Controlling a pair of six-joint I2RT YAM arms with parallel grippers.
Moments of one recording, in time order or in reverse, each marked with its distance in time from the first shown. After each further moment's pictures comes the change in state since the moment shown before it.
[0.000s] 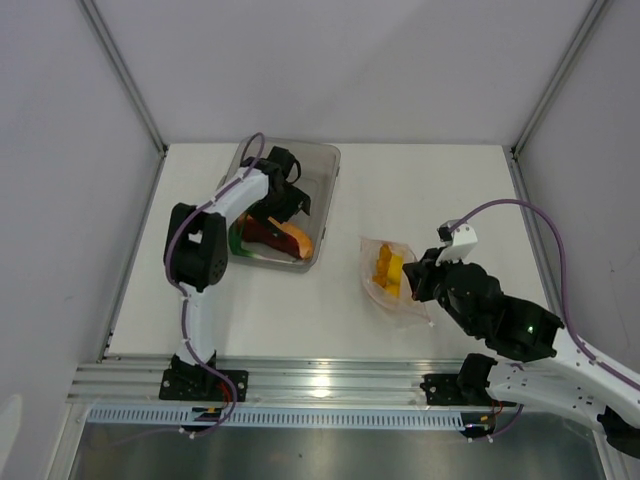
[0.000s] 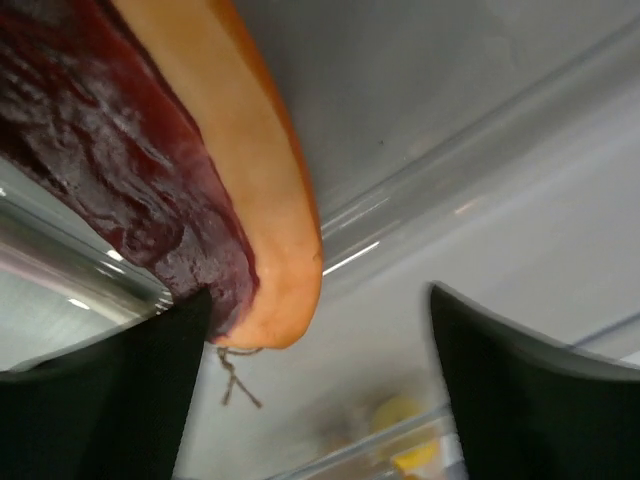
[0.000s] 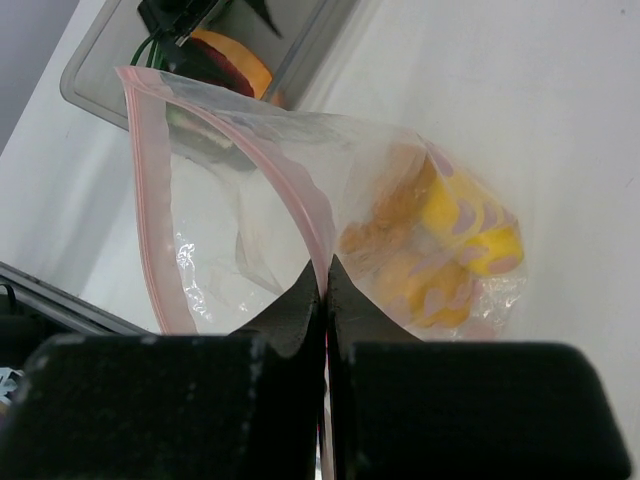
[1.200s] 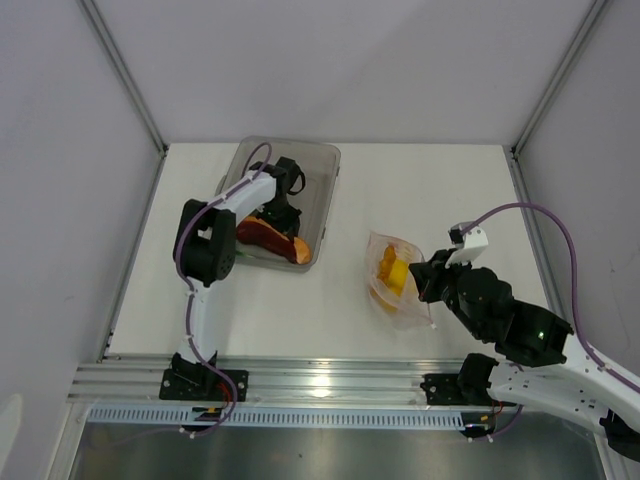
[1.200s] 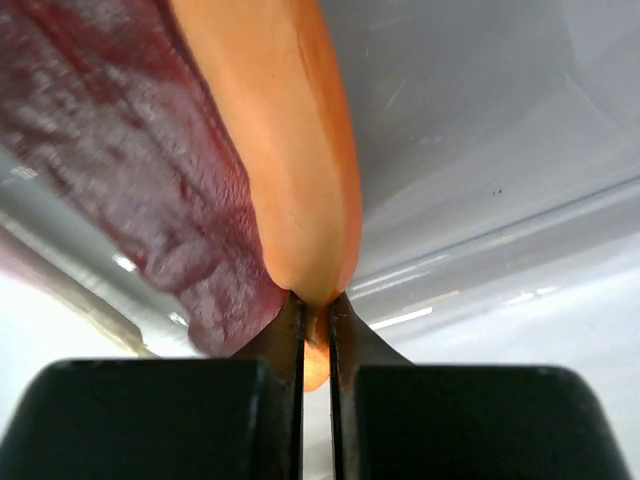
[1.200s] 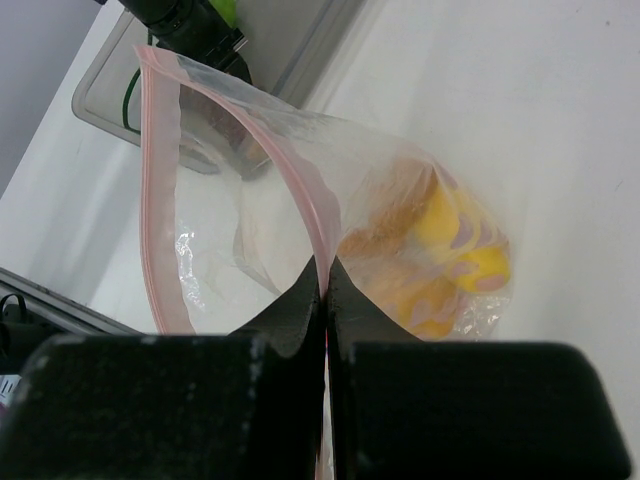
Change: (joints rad) left arm -0.017 0.113 0.072 -0.157 -0.074 -0.080; right arm 0.001 -0.056 -0.011 -0.008 0.019 0.000
